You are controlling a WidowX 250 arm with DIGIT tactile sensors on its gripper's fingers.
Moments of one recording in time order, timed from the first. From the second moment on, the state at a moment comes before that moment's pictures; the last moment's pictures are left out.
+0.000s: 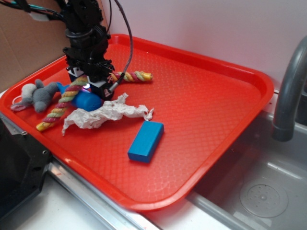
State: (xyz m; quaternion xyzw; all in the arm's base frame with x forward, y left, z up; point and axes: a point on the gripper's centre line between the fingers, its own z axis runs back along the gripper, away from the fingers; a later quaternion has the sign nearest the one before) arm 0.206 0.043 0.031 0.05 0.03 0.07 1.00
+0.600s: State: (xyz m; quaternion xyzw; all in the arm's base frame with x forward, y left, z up) arm 0.187 0.056 0.161 -0.01 0.00 0.11 0.99
